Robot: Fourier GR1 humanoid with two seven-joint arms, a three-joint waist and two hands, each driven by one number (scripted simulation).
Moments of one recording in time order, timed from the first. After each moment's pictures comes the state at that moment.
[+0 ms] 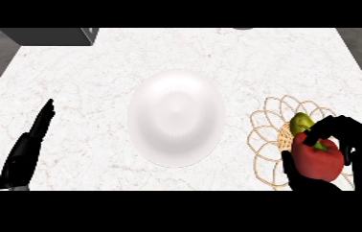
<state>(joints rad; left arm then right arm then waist) 0.09 0.30 0.12 -1.50 -0.19 0.00 -0.13 0.02 -0.36 0.23 -2.32 0.92 0.07 0.59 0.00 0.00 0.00</state>
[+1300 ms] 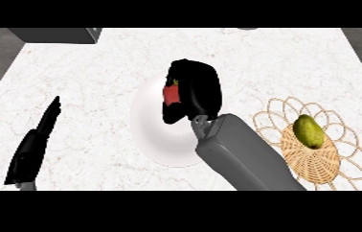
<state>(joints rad) 0.07 0.27 0.12 -1.50 -0.22 -0.02 -0.12 -0.75 0.00 0.53 -1.38 0.80 -0.13 0.87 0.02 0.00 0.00</state>
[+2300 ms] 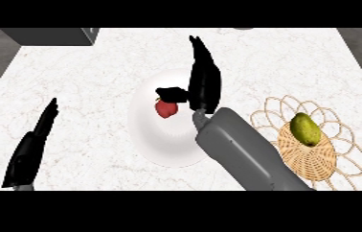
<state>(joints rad) 0.08 0.25 0.14 -1.51 -0.23 -0.02 -0.13 -0.78 -0.01 0.56 -1.12 0.57 -0.77 0.78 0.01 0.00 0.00</state>
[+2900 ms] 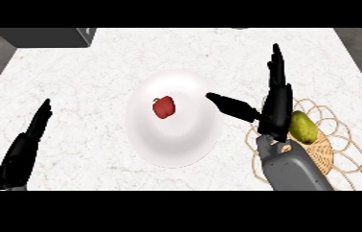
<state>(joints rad) 0.09 0.27 0.17 -1.53 -0.22 -0.03 -0.11 -0.38 -0.21 0.40 -1.60 0.35 -0.85 0.51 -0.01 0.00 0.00</state>
